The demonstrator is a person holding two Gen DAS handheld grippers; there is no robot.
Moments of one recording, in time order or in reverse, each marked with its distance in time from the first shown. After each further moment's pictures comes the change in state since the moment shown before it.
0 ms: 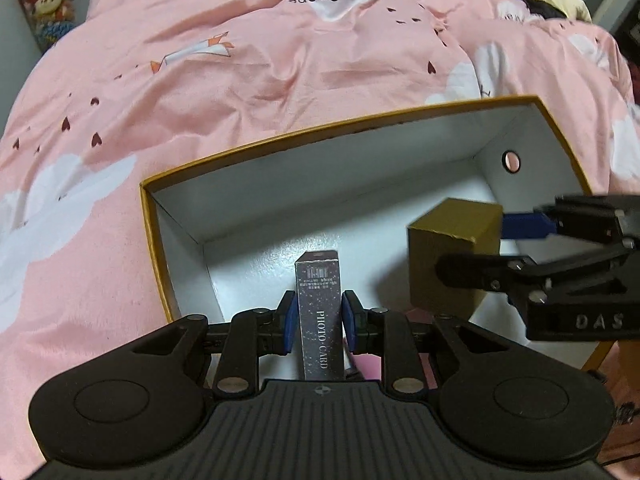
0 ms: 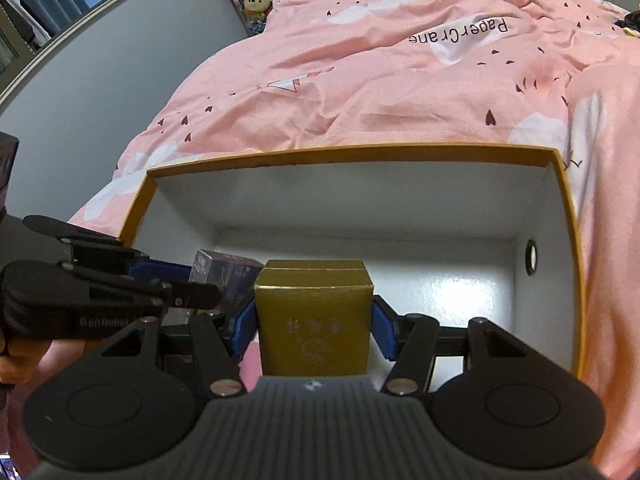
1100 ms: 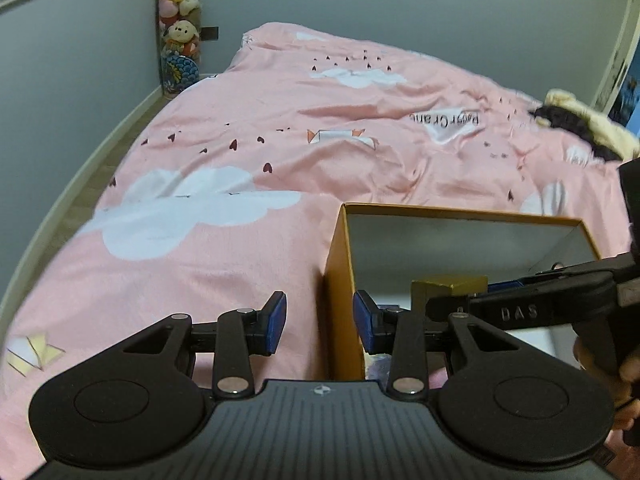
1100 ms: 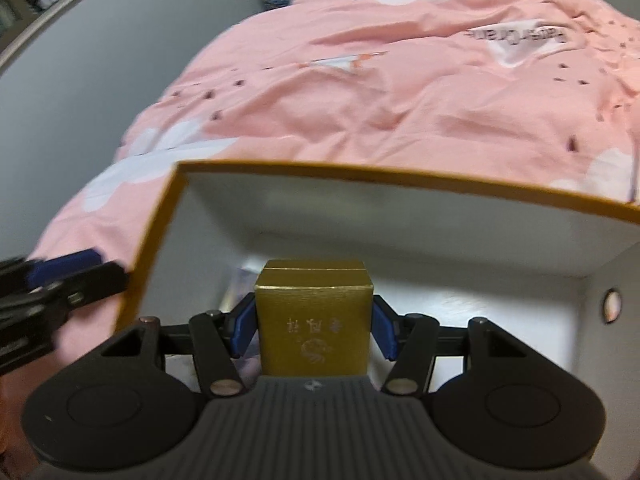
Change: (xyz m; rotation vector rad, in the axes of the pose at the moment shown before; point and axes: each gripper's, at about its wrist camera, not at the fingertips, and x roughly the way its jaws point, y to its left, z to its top) left arm -0.065 0.055 -0.070 -0.312 -0.365 0.127; right arm 0.045 0.052 0.028 -0.073 0.073 -0.036
